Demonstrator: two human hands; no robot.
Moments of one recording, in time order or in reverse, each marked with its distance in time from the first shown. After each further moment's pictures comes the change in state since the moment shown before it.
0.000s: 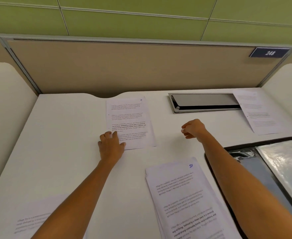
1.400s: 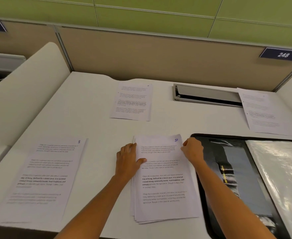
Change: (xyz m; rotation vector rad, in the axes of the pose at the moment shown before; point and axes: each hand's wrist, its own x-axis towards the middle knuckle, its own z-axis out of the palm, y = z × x) left_hand -0.228 0.083 0.060 -0.132 0.016 0.021; right_hand -0.098 0.161 -0.009 -0.366 0.055 -0.331
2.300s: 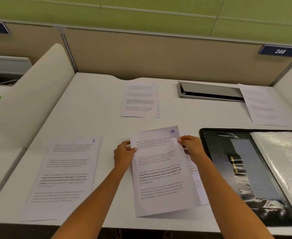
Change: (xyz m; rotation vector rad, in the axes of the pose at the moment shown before) left_hand -0.002 -0.051 -0.055 -0.631 -0.003 -0.392; right_hand -0.052 -0.047 0.014 0.920 -0.175 0.220
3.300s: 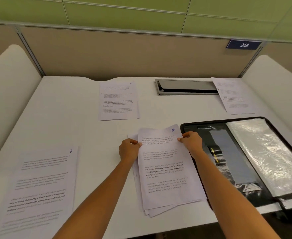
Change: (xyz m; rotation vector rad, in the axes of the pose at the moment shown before) left_hand 0.015 0.048 0.072 -0.028 -0.095 -0.028; right_hand 0.022 0.006 -0.057 -0.503 0.314 -0.054
